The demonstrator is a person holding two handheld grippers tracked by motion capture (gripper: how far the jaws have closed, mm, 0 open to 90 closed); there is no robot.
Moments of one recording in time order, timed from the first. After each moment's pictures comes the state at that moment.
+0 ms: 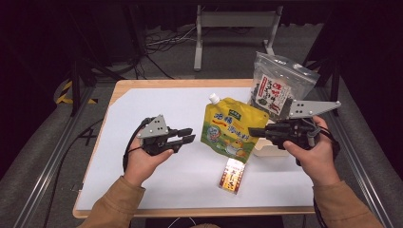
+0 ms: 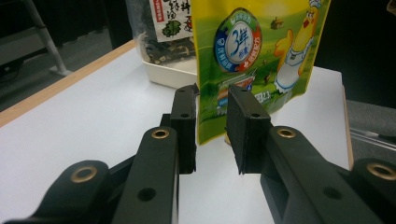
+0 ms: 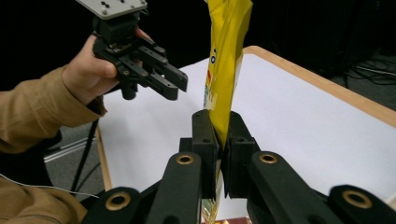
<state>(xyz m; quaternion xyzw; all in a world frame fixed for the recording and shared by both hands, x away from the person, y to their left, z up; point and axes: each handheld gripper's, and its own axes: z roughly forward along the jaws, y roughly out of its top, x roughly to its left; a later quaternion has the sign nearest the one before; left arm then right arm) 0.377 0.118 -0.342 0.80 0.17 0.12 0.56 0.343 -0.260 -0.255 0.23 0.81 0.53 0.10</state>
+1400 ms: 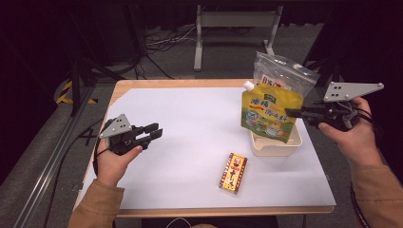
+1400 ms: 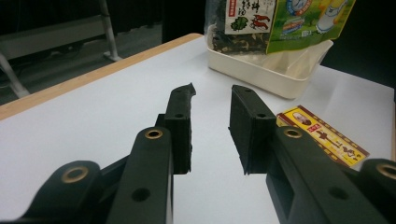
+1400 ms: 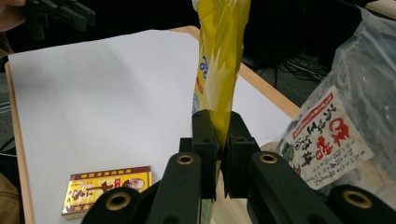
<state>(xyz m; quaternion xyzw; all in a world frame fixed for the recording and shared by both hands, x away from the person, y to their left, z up) 0.374 0.196 -0.349 0.77 0.27 0.16 0.56 0.368 -0.339 -0.228 0.22 0.83 0.46 0.21</state>
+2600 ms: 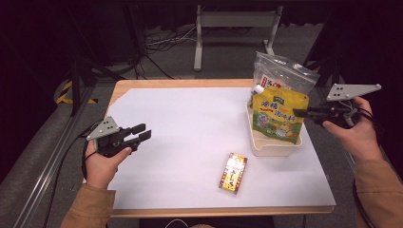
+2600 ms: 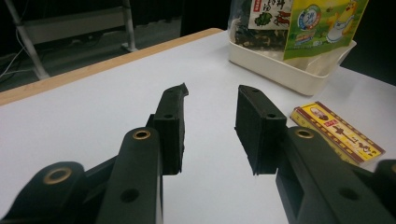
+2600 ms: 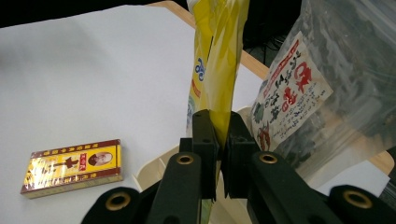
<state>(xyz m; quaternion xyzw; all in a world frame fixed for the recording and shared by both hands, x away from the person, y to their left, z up) 0.369 0.221 -0.353 0.76 0.31 0.16 0.55 0.392 -0.372 -0.254 0.26 0.84 0.43 0.21</state>
